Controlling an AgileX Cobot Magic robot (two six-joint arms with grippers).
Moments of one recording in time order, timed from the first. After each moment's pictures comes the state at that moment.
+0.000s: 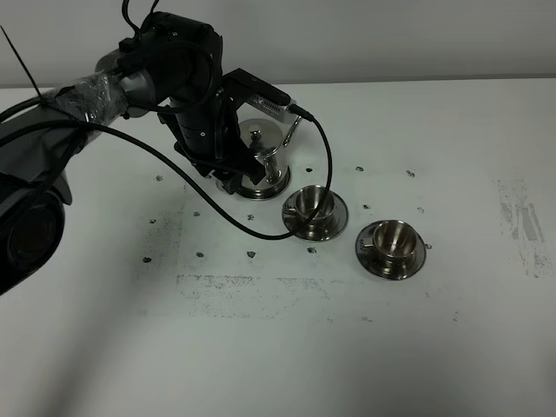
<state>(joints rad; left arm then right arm) -0.43 2.37 -2.03 0.02 1.09 0.26 0.13 -0.01 -0.52 0.09 1.11 -0.03</state>
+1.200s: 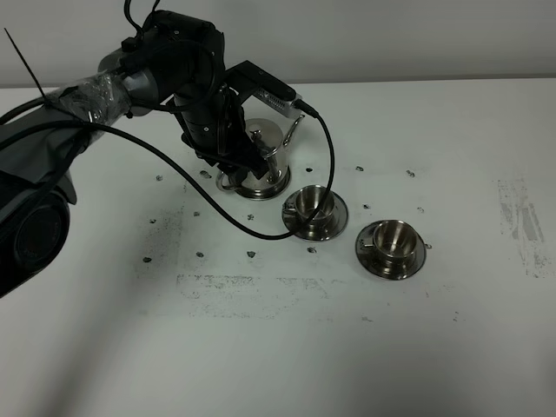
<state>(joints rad) -0.43 2.39 -2.06 0.01 1.05 0.32 0.13 -0.01 -0.52 0.09 1.11 -0.03</state>
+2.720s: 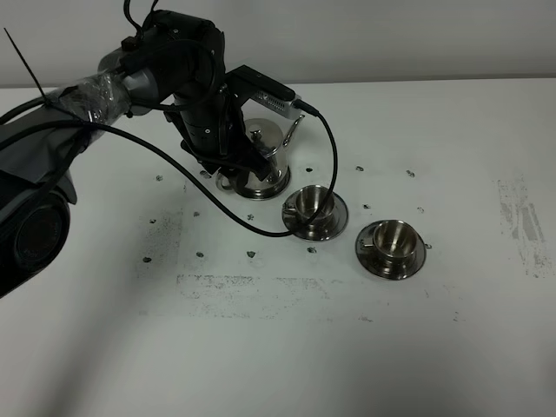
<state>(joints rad) -0.43 2.39 -2.07 -0.01 1.11 0.26 0.13 -0.01 -0.52 0.09 1.11 -0.03</state>
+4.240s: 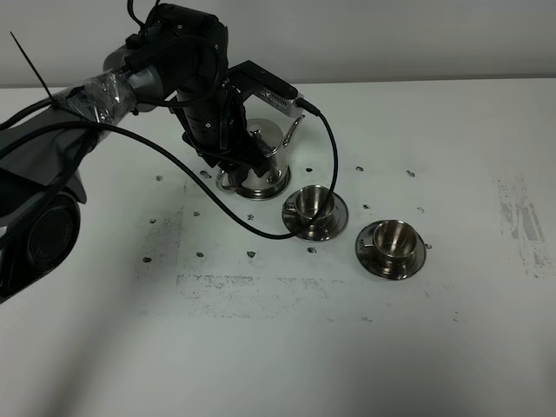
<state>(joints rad) -0.43 2.43 -2.15 0.00 1.14 0.32 0.13 -0.01 -0.52 0.09 1.11 -0.03</state>
